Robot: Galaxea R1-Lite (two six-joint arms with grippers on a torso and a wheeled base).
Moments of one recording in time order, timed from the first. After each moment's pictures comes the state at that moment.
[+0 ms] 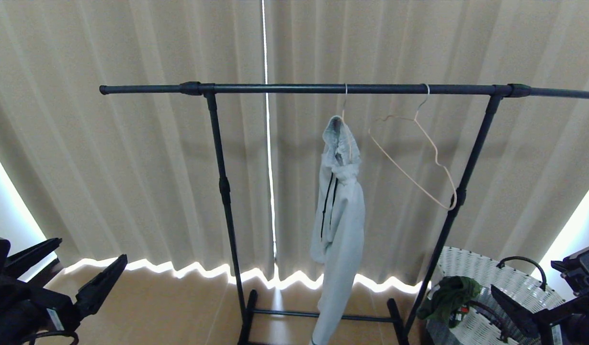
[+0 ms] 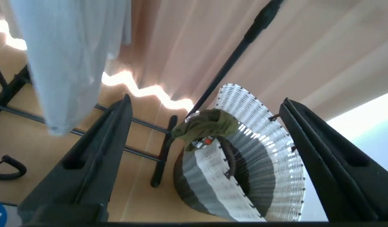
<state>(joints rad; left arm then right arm) -0.10 1.09 -0.06 -0.92 -0.01 0.21 0.31 1.11 -0.11 -0.61 -0.32 -0.23</state>
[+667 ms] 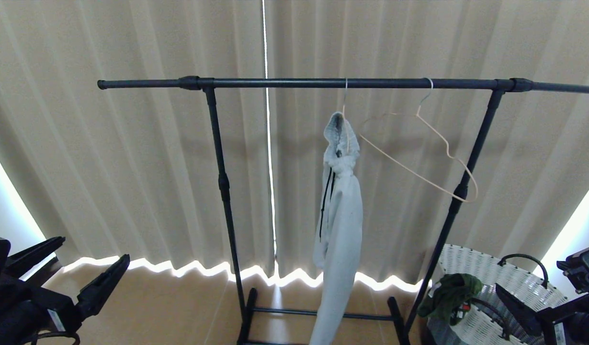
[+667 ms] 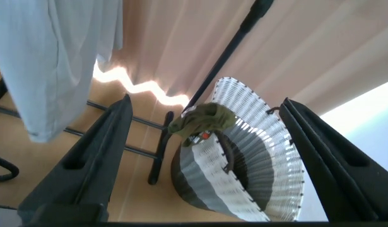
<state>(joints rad) -0.12 1.08 -0.06 -0.92 -0.01 0.21 0.28 1.11 -0.11 -0.61 -0.32 -0.24</state>
